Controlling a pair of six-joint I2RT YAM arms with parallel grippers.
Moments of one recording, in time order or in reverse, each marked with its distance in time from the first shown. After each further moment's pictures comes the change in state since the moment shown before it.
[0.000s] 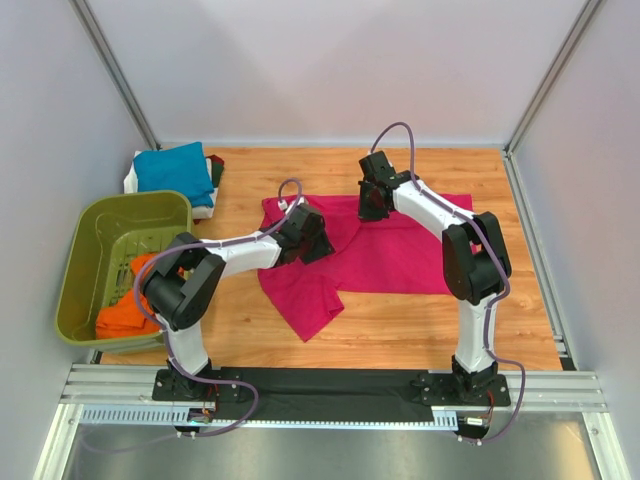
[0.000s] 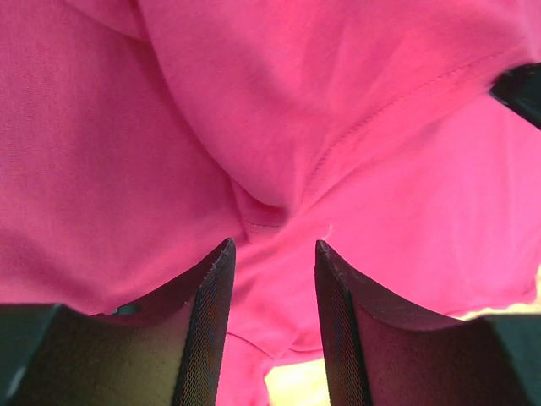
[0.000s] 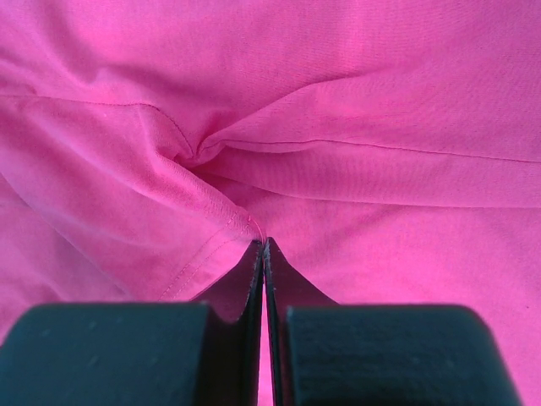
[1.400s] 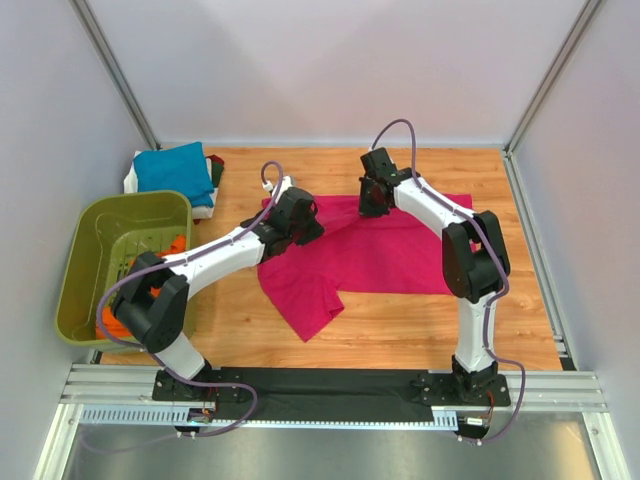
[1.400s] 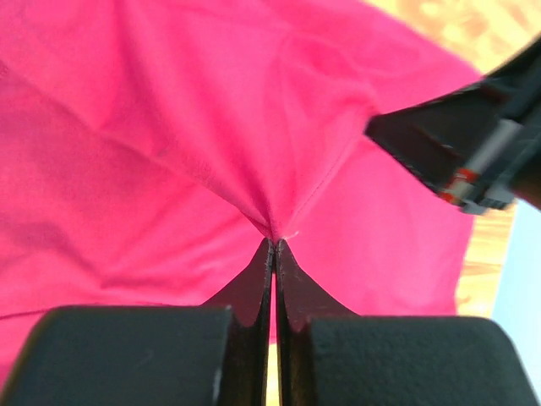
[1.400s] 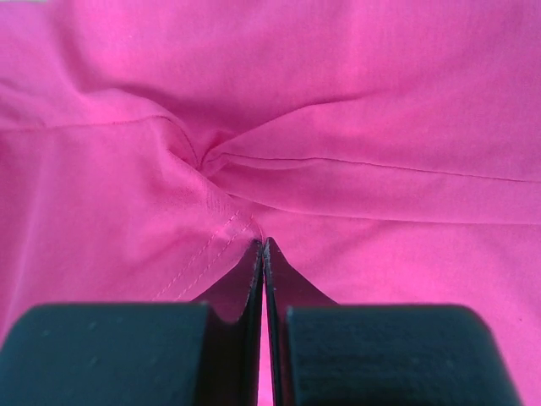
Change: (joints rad) left arm -0.001 -0.169 0.054 -0.096 -0.121 -0.024; right arm -0.013 0.016 0.033 -0.001 -0.004 -0.007
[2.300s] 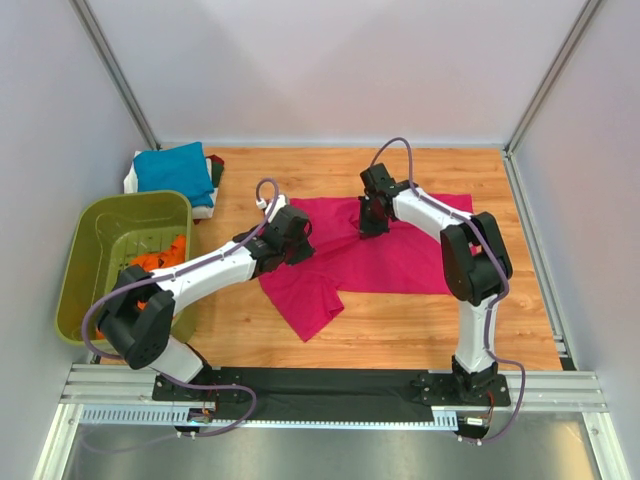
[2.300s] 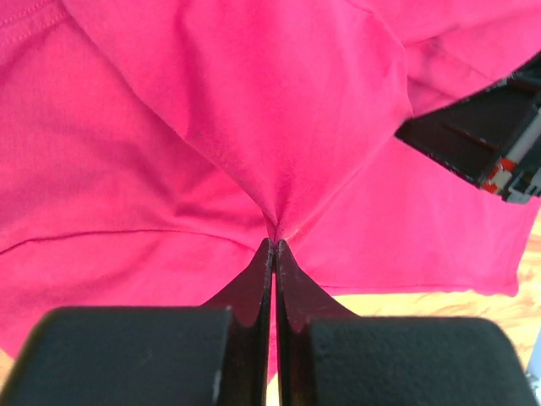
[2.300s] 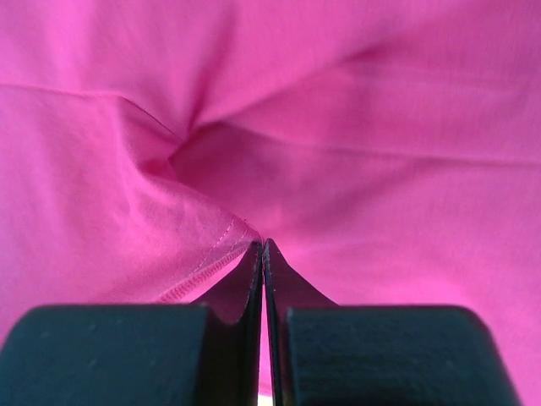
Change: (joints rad) left arm -0.032 -0.130 -0.131 -0.102 -0.043 -0.001; right arm 0.011 -0.018 -0.120 -0.007 -0.090 0.013
